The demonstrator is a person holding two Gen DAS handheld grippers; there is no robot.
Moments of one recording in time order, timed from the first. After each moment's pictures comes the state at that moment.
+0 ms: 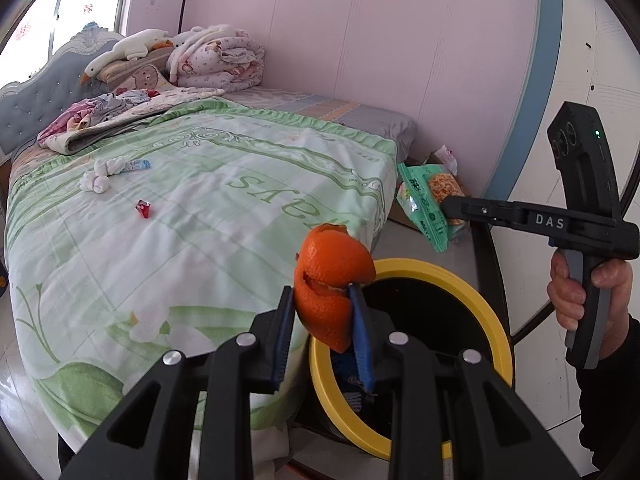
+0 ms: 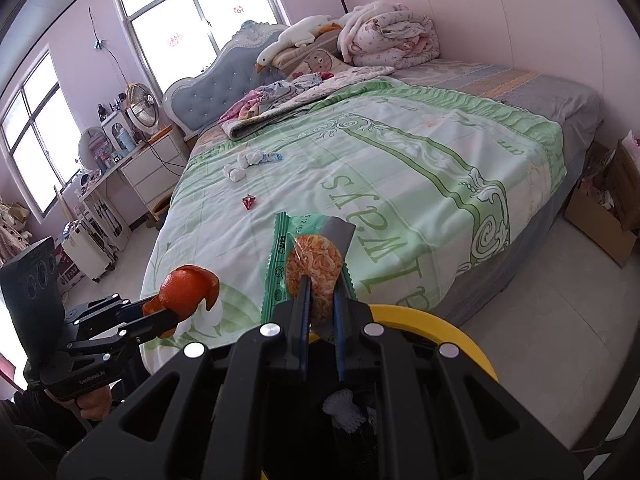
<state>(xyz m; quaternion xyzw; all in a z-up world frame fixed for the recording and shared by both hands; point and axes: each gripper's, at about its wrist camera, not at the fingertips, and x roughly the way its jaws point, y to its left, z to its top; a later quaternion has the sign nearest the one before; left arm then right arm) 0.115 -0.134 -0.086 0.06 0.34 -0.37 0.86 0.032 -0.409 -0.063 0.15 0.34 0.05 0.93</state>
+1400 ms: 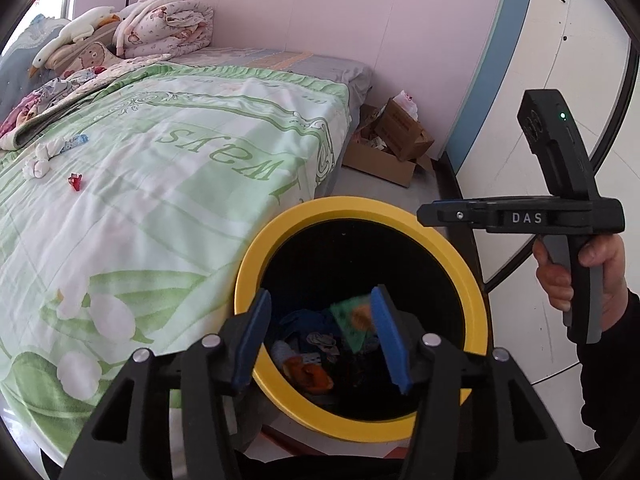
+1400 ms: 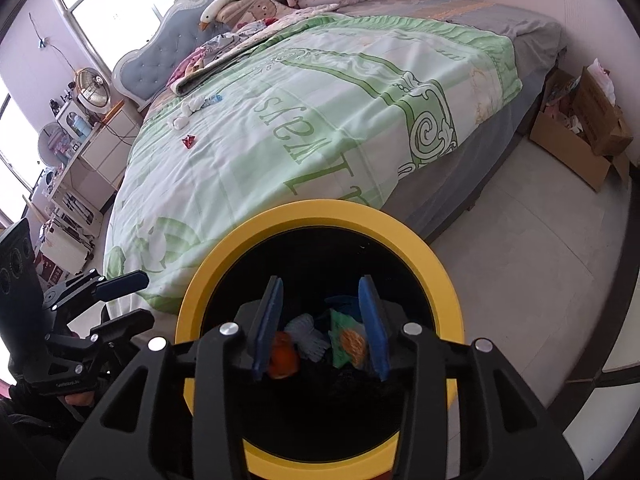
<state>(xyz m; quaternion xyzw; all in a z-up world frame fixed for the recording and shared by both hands) 0.088 -0.177 -0.116 0.10 0.40 -0.44 0.80 -0.002 -0.449 -0.122 0.19 0.45 -0.01 0.88</state>
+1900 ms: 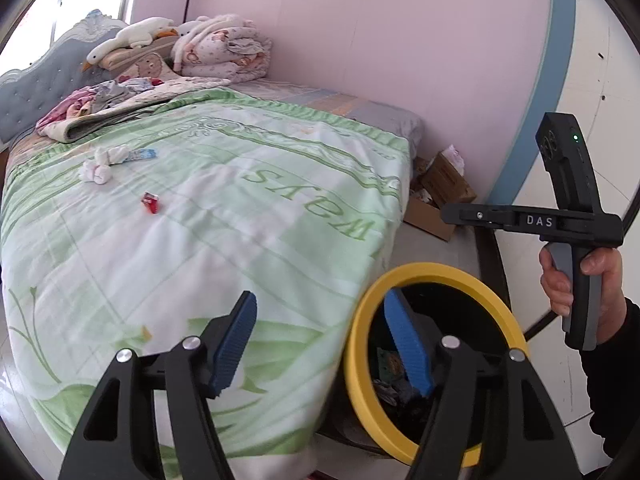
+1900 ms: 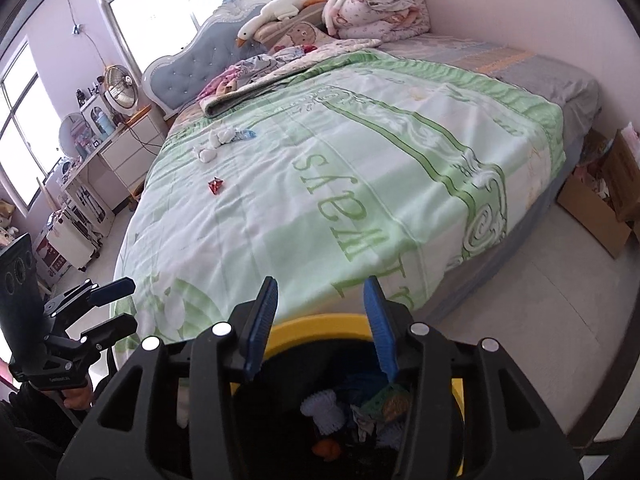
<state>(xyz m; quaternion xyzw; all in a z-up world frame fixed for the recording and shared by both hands) 0.162 -0.116 -0.097 0.04 0.35 -0.36 0.86 0.099 -0.422 -0.088 0.14 0.39 0.04 0.91</state>
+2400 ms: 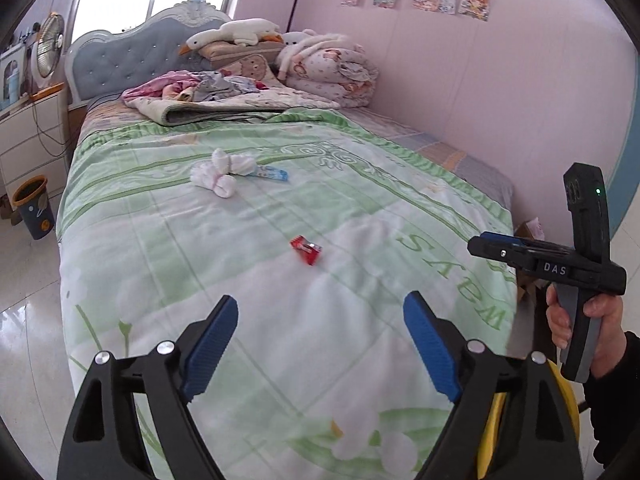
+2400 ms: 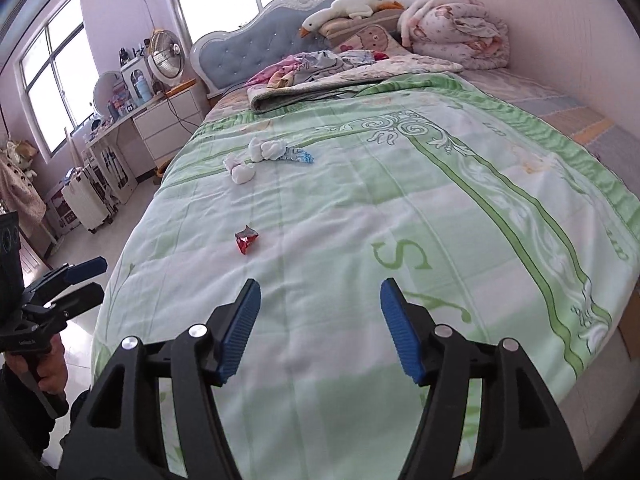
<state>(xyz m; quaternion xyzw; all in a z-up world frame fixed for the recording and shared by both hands) 0.294 -0.019 -0.092 -0.04 0.34 -0.22 0.91 0.295 -0.339 -0.091 0.05 0.37 0.12 0.92</state>
